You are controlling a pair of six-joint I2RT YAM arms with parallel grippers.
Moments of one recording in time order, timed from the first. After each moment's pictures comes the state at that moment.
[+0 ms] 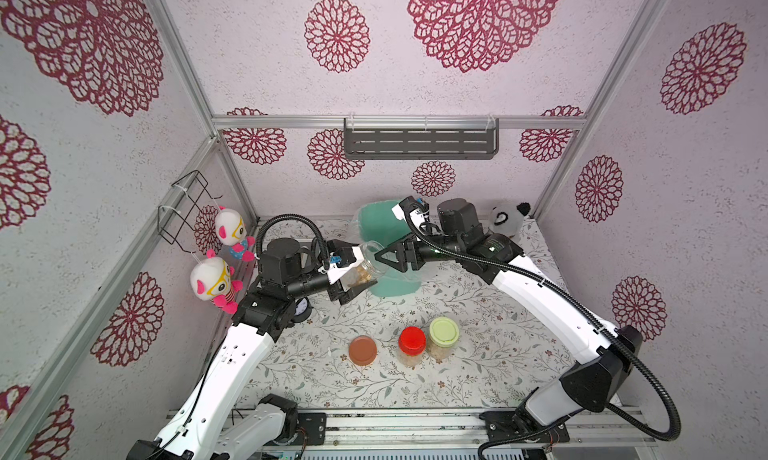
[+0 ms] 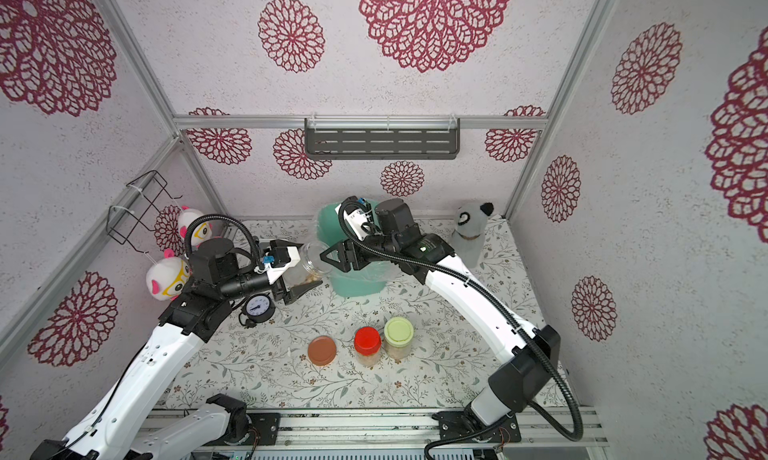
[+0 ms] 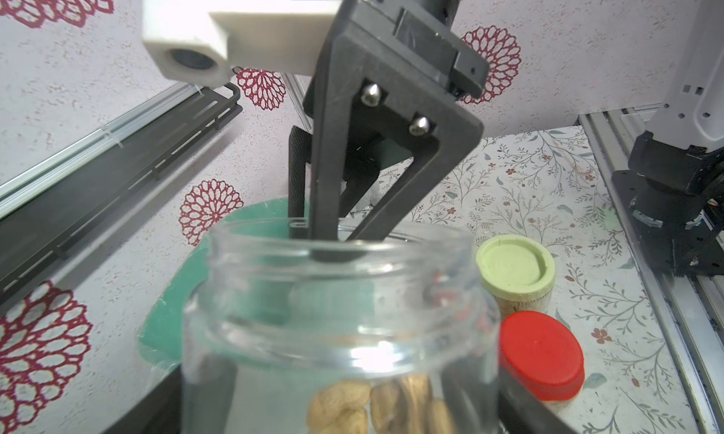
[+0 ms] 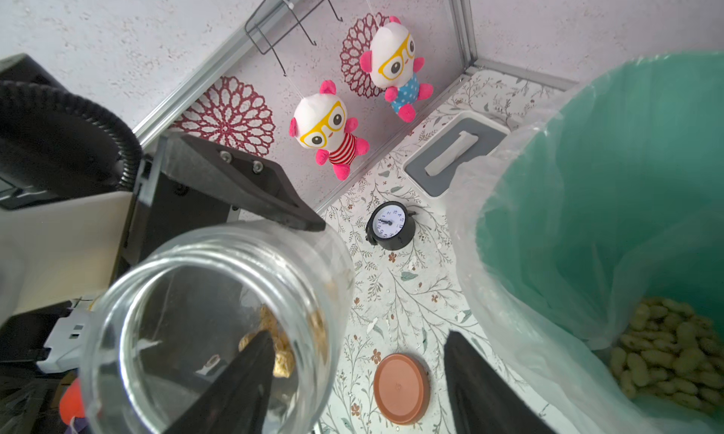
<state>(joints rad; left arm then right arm) -0.32 1.04 1.05 -0.30 0.72 0.59 0.72 1.58 1.69 -0.58 -0.58 0.28</state>
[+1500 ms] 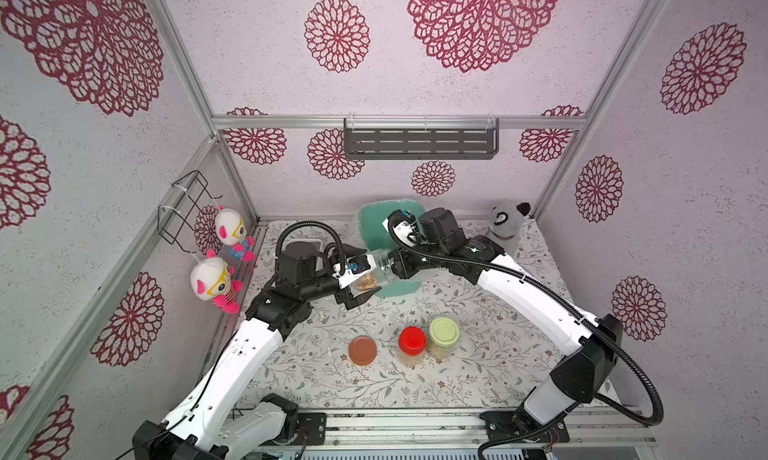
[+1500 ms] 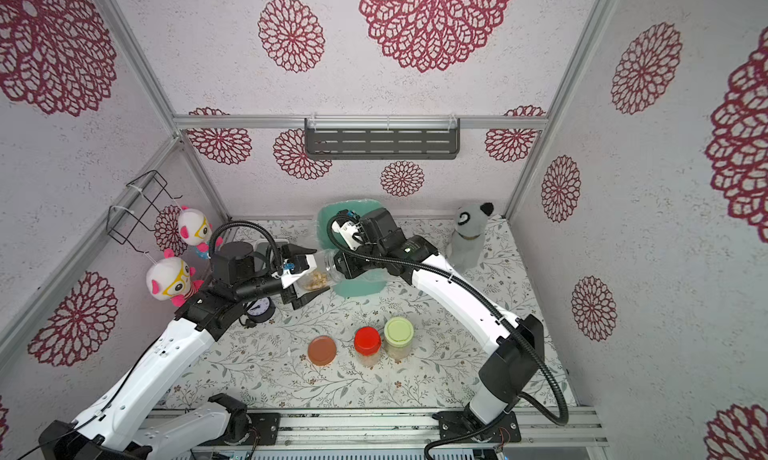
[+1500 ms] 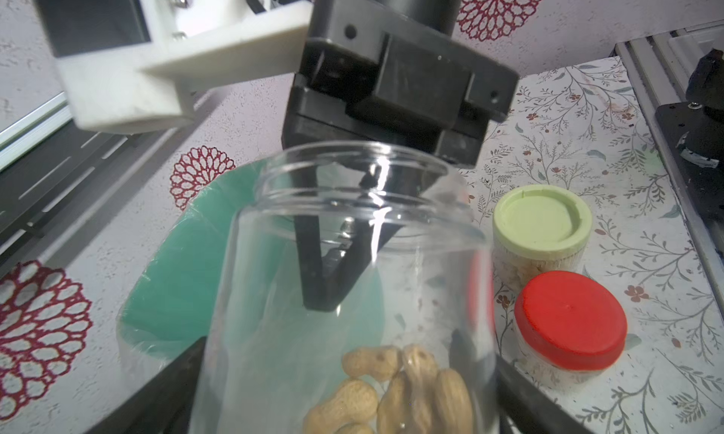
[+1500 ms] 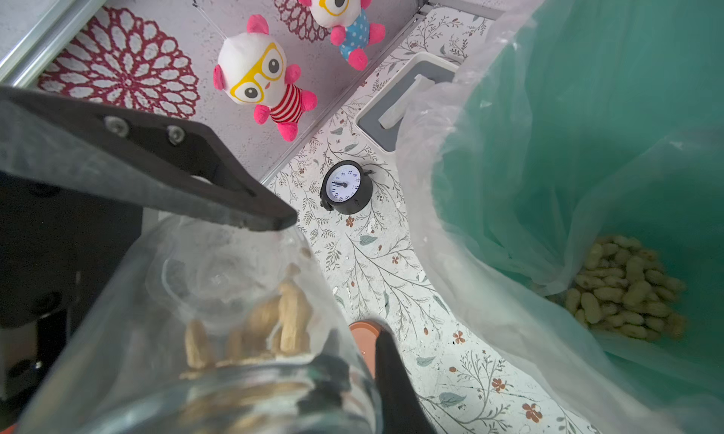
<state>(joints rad) -0.38 1.08 1.01 -0.30 0.55 0.70 0.76 1.63 1.67 -0.66 -0.42 0.24</state>
